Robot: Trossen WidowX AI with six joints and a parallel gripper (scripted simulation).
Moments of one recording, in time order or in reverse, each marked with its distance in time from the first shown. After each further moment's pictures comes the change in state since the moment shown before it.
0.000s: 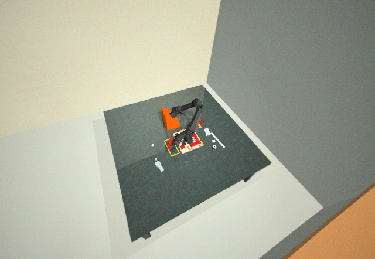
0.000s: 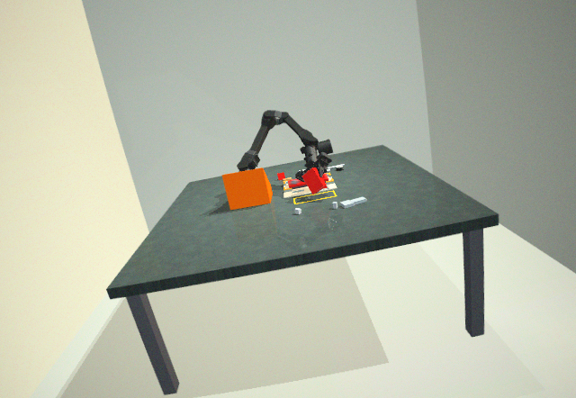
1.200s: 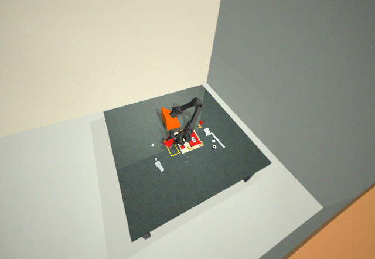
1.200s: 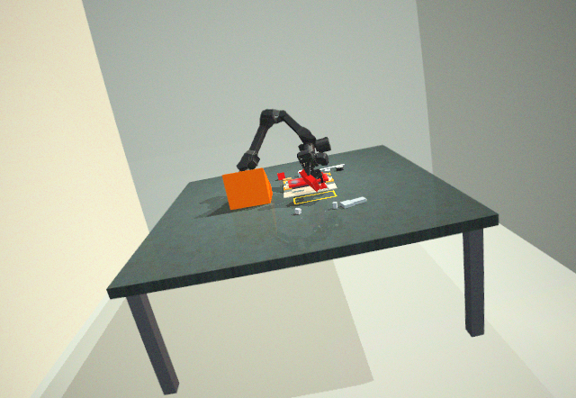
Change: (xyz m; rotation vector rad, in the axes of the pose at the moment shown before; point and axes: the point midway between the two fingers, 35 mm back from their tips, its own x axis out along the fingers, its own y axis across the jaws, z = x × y) arm -0.004 0.000 -0.017 1.075 0.023 0.031
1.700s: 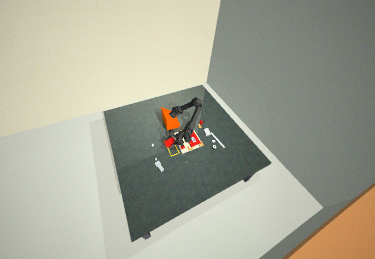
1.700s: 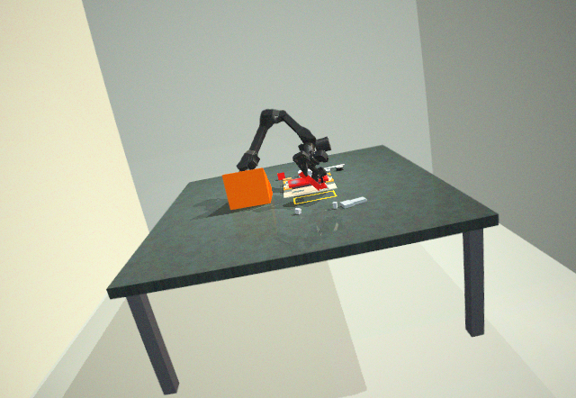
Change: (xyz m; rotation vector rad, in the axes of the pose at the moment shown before) arm 0.000 0.000 0.000 0.303 -0.001 0.000
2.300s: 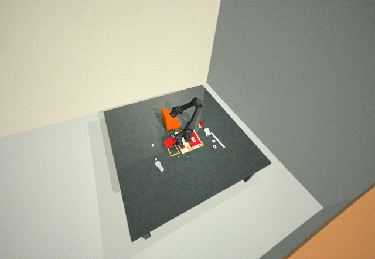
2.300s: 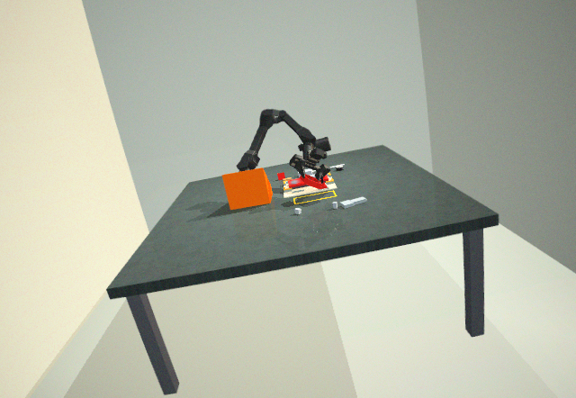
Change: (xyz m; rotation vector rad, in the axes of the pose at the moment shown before) arm 0.000 0.000 -0.001 0.371 0.005 0.003
